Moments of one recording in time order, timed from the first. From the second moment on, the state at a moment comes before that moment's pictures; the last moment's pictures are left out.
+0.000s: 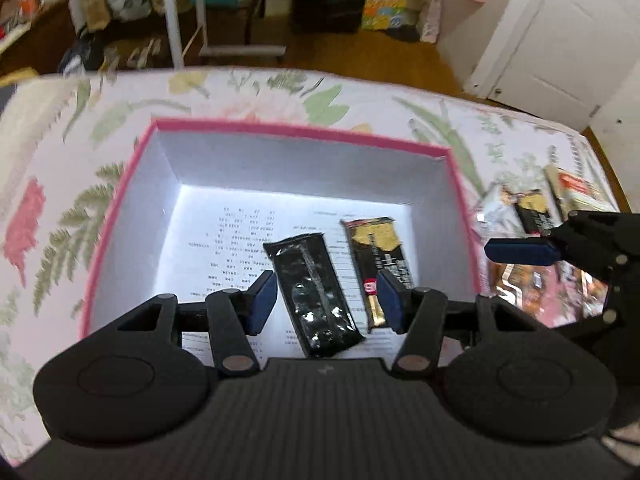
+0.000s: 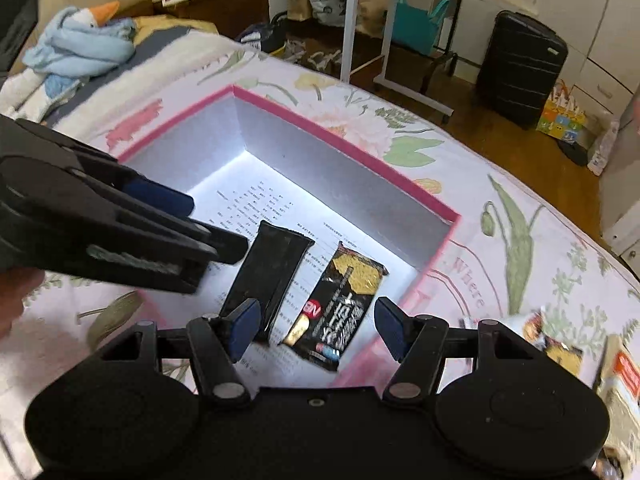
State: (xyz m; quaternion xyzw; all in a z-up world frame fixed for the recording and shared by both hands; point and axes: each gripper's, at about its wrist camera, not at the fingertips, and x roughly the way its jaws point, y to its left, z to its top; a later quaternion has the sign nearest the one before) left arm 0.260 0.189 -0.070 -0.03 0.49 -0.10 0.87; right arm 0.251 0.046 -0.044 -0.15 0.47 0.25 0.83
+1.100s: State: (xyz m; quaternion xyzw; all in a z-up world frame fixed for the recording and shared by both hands) left arm 0.183 -0.022 -0.080 0.11 0.51 -0.27 0.81; right arm 0.144 -0.155 -0.025 -0.07 0.46 0.26 0.85
